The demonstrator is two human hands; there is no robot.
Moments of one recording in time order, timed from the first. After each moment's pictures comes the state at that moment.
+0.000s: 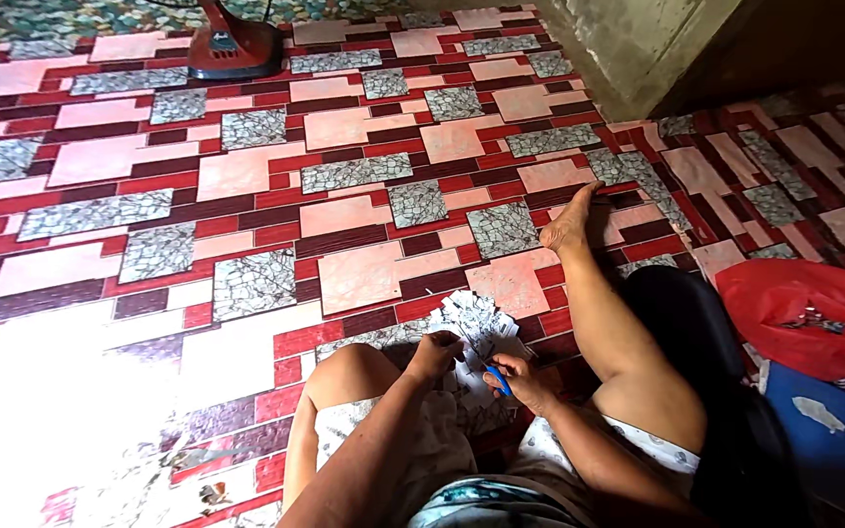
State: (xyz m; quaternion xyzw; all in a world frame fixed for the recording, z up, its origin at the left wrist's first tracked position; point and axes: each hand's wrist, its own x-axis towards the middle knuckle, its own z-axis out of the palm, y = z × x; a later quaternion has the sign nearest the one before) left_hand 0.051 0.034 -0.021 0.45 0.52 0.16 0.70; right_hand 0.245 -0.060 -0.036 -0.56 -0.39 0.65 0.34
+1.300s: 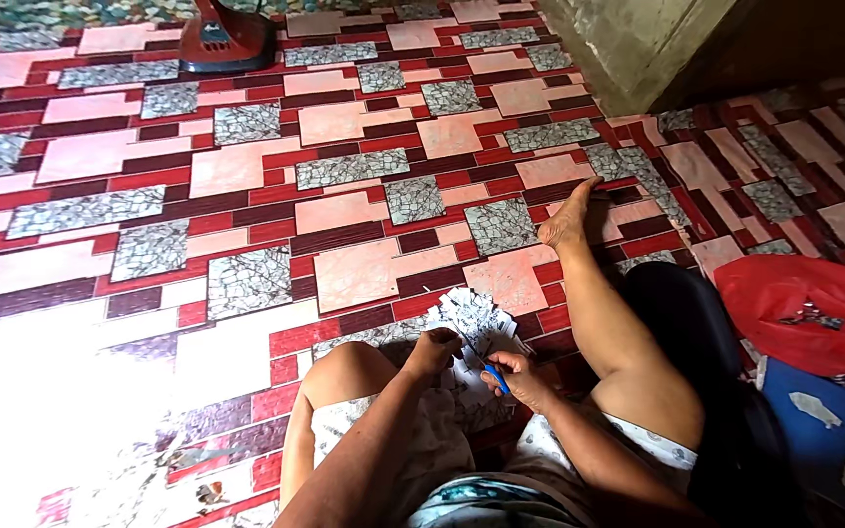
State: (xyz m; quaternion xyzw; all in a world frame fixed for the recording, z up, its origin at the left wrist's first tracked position) left_hand 0.052 0.037 -0.026 0.45 0.52 0.16 0.71; right_hand 0.245 -0.059 -0.033 -0.58 -0.39 0.63 0.34
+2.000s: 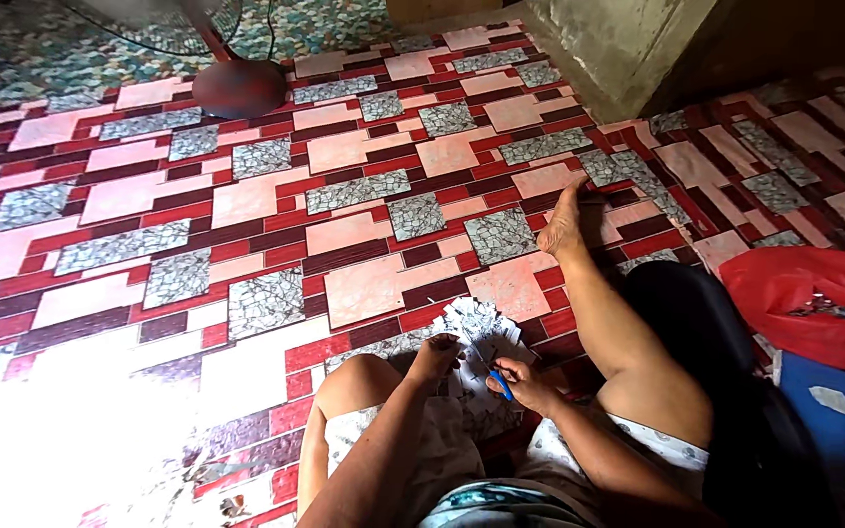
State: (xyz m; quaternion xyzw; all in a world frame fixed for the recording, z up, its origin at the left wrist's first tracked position) left_hand 0.049 0.037 -0.023 0.45 0.52 0.20 0.70; right_hand 0.248 -0.060 -0.035 -0.56 -0.46 0.61 0.32
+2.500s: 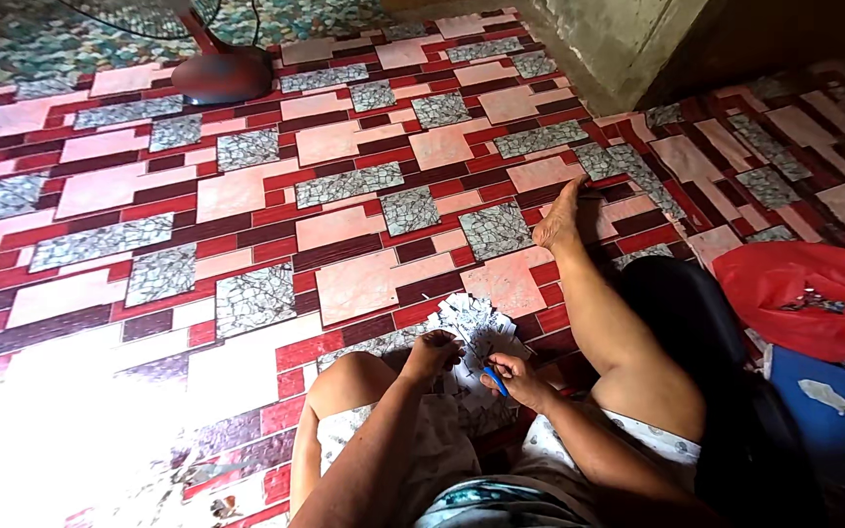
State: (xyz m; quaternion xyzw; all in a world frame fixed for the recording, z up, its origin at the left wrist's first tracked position) left_hand 0.051 0.036 -0.022 0.42 0.51 0.22 0.72; right_hand 0.247 -0.059 -0.036 -0.56 -0.45 0.61 0.33
